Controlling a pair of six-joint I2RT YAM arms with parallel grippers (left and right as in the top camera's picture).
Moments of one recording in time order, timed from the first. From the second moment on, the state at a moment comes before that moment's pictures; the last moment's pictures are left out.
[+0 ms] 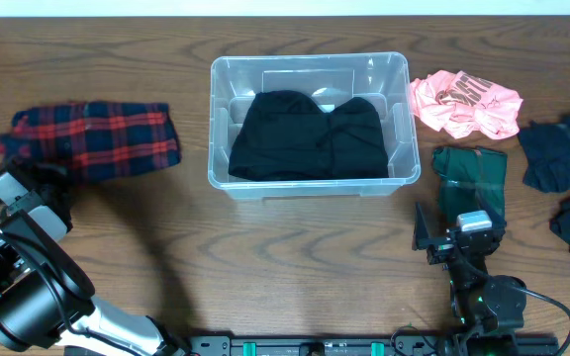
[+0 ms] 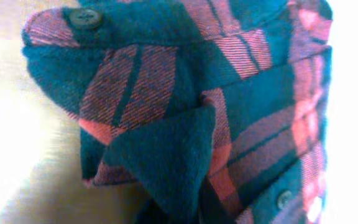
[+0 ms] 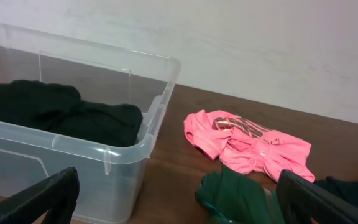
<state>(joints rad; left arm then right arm) 0.71 1.84 0.79 0.32 0.21 -0.88 0.08 0.01 0.01 -0.07 -0.06 -0.12</state>
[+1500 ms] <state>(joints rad) -0.36 1.18 0.79 0.52 -0.16 -1.14 0.08 0.01 0.01 -0.07 -0.06 -0.12</state>
